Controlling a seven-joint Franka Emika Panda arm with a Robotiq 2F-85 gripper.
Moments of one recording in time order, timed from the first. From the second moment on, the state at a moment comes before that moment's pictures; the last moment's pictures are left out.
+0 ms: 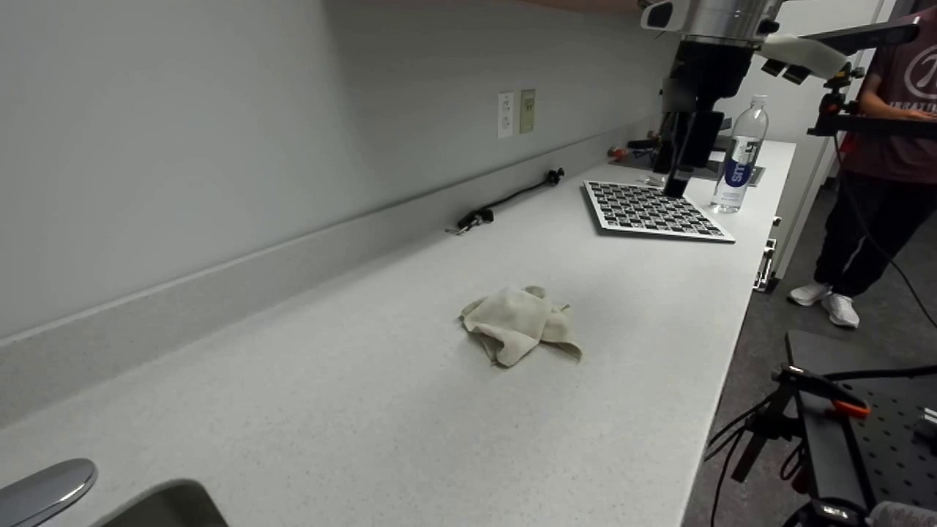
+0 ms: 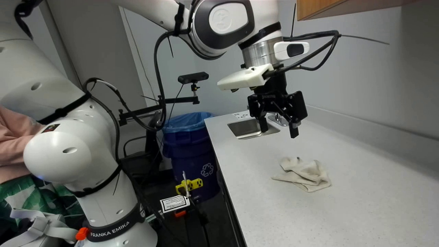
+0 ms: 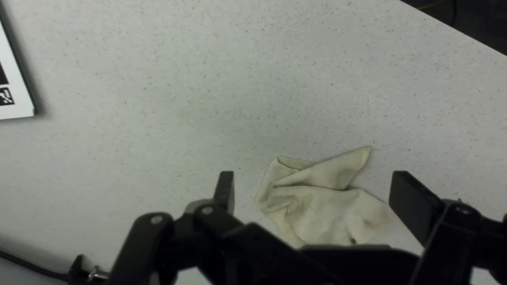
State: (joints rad) arm -0.01 -0.38 -0.15 -2.55 -0.11 2.30 -0.38
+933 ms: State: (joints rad) arm 0.07 -0.20 -0.06 -2.50 -0.03 2.44 -0.38
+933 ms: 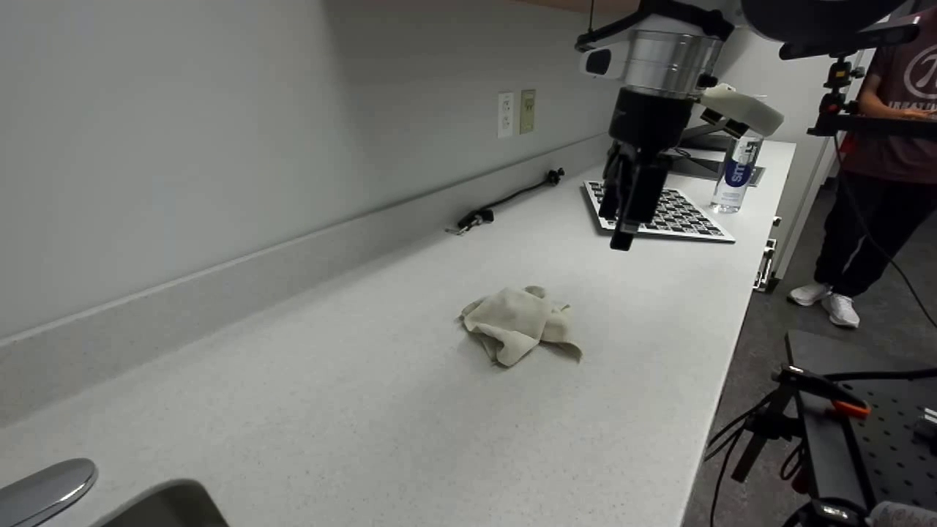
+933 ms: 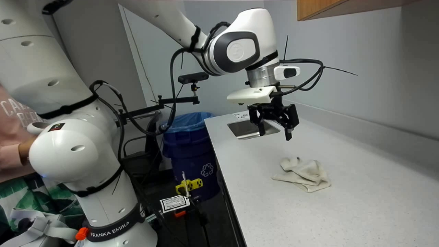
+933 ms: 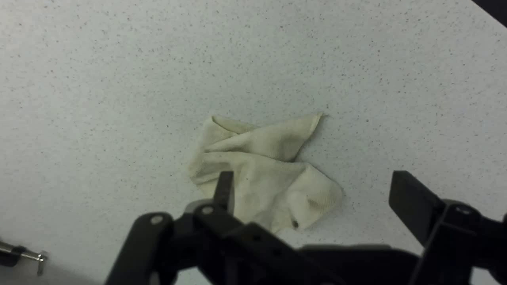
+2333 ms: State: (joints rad) arm 0.06 0.28 -0.01 -2.26 0.03 2.69 -0.13
